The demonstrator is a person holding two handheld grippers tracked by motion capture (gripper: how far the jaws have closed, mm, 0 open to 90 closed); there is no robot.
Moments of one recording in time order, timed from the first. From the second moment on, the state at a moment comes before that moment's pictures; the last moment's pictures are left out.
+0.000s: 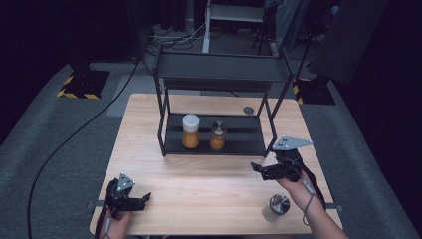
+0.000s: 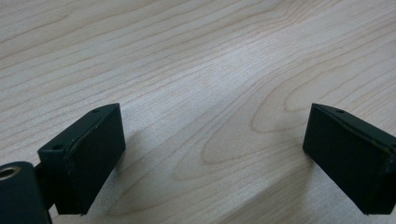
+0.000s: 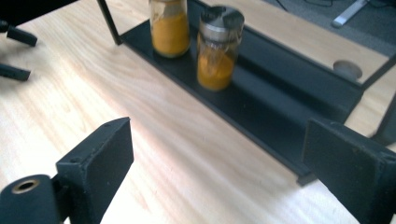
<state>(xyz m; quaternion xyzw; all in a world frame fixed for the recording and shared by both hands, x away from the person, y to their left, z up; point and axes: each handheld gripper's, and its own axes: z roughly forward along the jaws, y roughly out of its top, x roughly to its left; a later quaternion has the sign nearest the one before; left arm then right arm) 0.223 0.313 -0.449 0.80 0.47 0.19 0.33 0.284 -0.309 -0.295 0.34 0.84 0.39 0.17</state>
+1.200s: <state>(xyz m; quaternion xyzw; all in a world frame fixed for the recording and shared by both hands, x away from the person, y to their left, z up) 0.223 0.312 -0.449 0.80 0.47 0.19 0.33 0.216 -0.330 -0.335 0.36 0.85 0.36 0.16</state>
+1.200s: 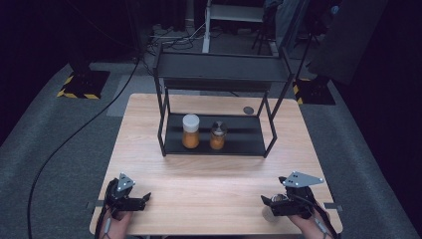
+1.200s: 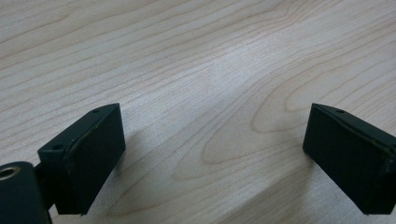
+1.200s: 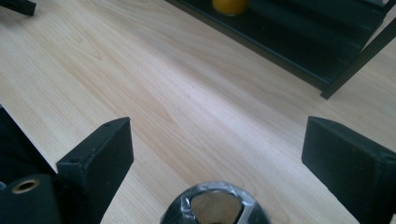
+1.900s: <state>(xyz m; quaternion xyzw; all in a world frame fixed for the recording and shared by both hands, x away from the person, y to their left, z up) 0.223 0.312 -0.449 0.80 0.47 0.19 0.33 0.203 -0.334 -0.358 0.37 0.85 0.33 0.16</state>
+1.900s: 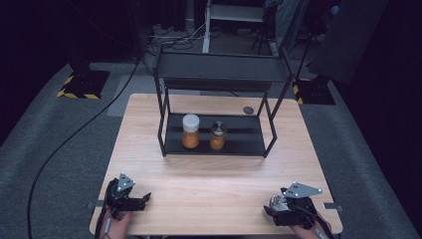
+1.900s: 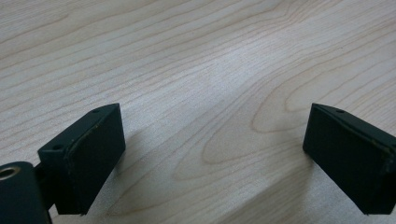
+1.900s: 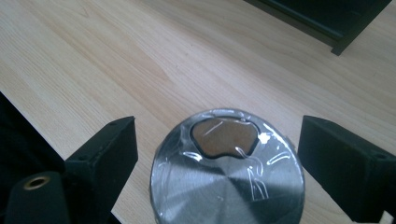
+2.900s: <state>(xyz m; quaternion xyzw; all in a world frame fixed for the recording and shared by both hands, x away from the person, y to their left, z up) 0.223 0.312 -0.449 0.80 0.47 0.19 0.33 0.208 -0.332 -0.373 0.37 0.86 0.31 0.15</state>
